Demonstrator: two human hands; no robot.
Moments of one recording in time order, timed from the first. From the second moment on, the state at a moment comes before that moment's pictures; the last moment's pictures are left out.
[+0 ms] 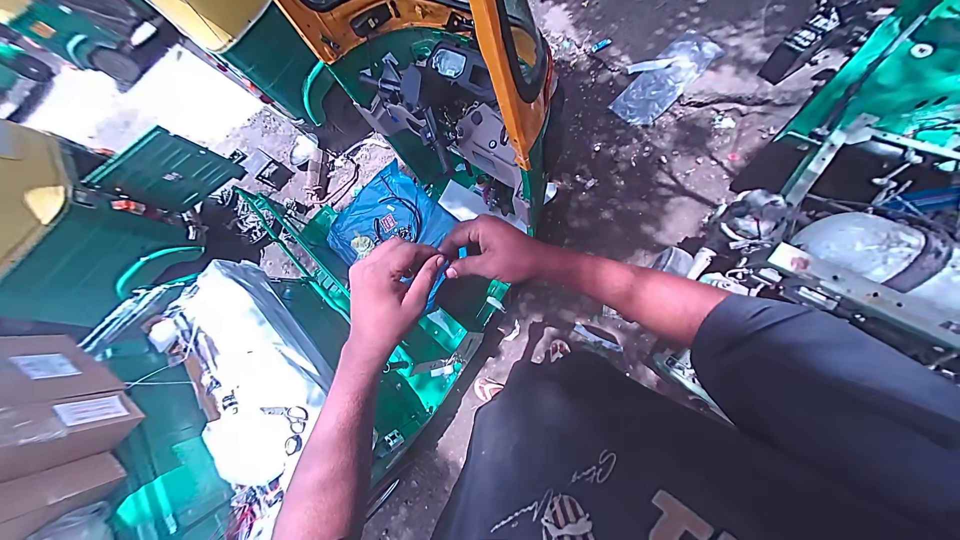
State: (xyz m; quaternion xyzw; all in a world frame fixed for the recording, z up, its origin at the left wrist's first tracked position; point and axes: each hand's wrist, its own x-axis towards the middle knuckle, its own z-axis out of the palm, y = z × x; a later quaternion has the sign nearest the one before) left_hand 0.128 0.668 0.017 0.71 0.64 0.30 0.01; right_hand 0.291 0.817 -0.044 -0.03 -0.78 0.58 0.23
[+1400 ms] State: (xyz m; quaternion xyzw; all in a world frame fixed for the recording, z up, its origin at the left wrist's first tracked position) left_hand 0.131 0.609 -0.011 0.64 0.69 0.34 -0.05; right_hand 0.263 0.766 -0.059 -0.07 -0.81 0.54 0.22
